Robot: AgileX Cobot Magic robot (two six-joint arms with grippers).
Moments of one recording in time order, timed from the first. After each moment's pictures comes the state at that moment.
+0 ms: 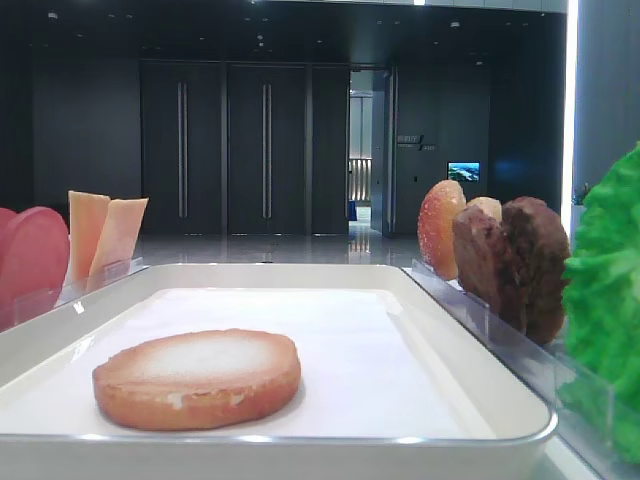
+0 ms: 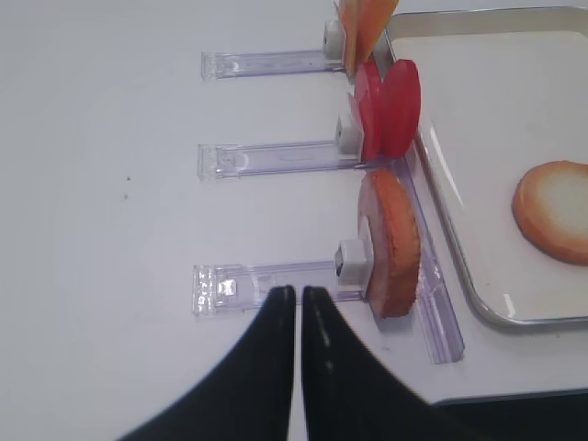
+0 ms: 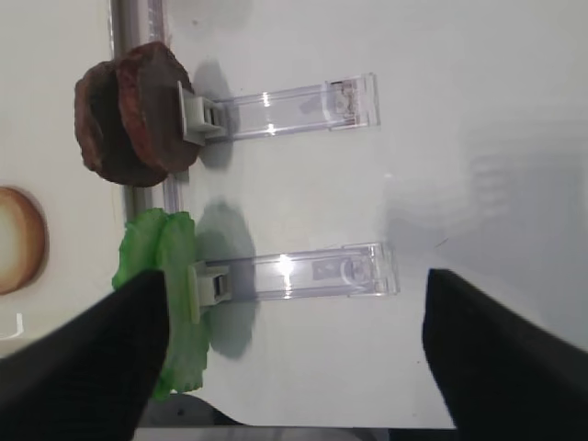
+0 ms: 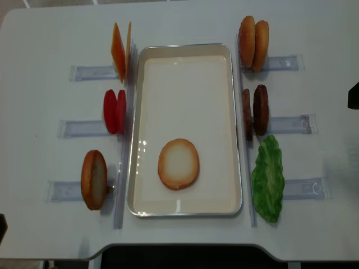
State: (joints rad) left arm -0.01 -0.02 -0.47 -0.03 1.11 0.04; right arm 0.00 1.02 -1.01 0.24 1.22 0.05
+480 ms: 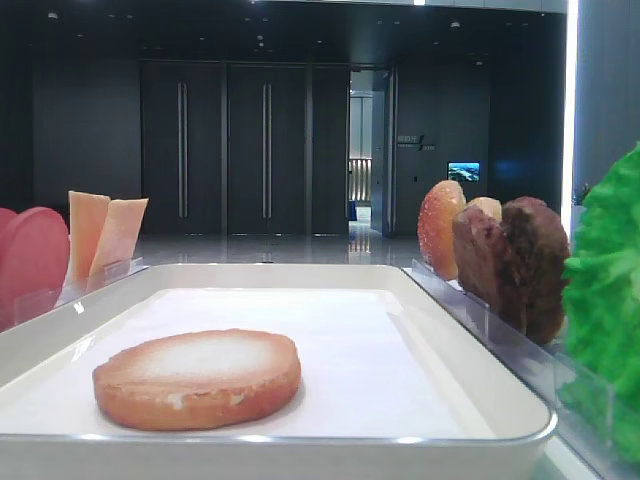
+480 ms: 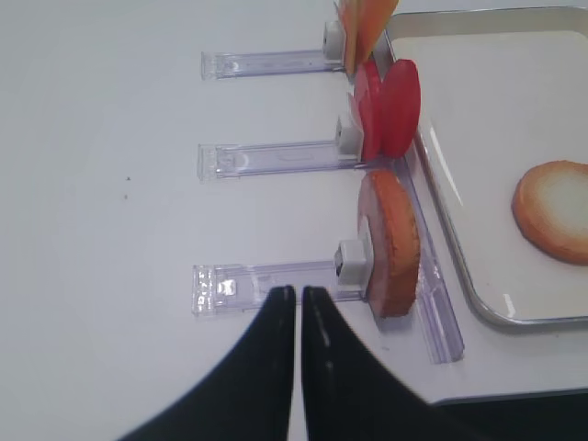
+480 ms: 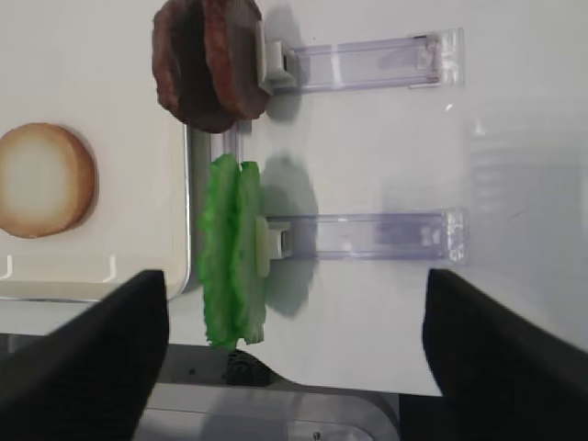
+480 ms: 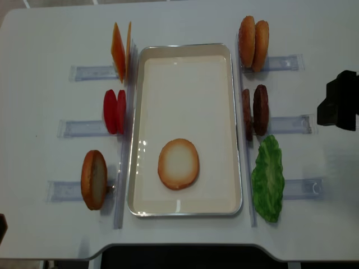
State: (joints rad) left arm -0.01 -0.02 -0.47 -0.03 1.11 0.04; right arm 0.36 1.02 -1.01 0.11 1.22 0.35
